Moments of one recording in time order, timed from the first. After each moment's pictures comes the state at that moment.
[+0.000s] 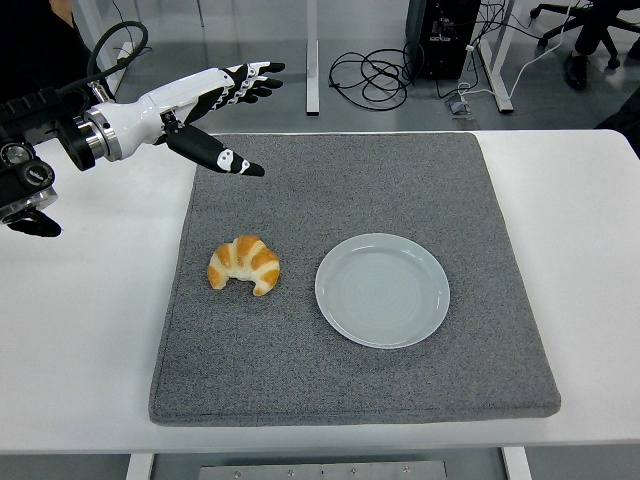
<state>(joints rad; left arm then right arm) -1.27 0.68 -0.11 -1.30 0.75 -0.05 -0.28 -0.12 0.00 -0.13 0.12 -0.16 -0.10 0.33</state>
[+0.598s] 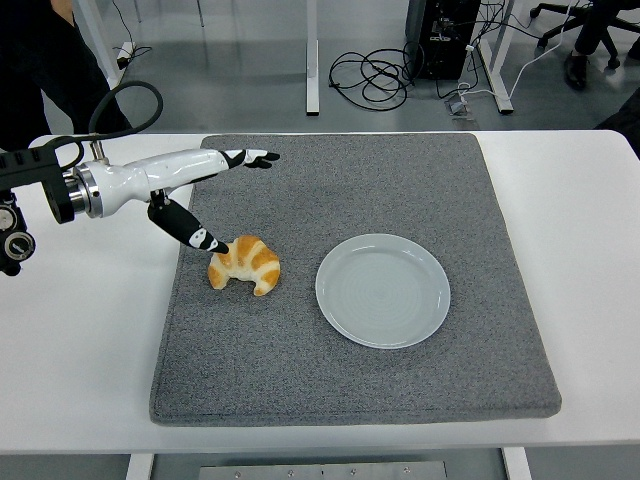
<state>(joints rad) -1.17 0.78 -0.10 -1.41 1.19 -0.04 -0.28 -0.12 0.00 -0.14 0.12 -0.16 -0.10 0.33</state>
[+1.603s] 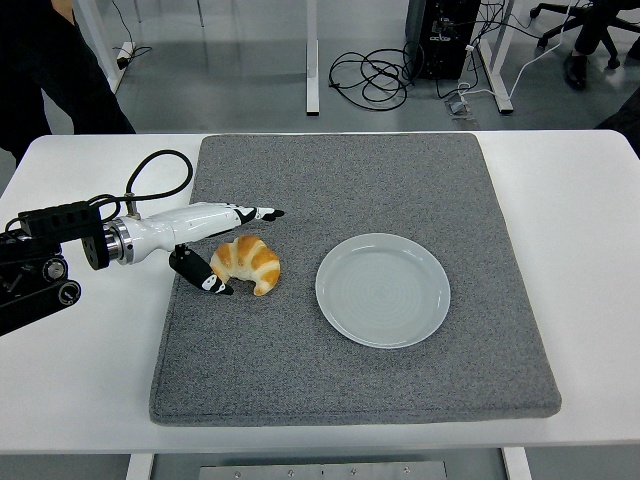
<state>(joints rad) -1.06 0.62 -0.05 -1.22 1.31 0.06 -0.32 -0.12 0.00 -0.13 0.12 -0.16 -0.10 0.33</state>
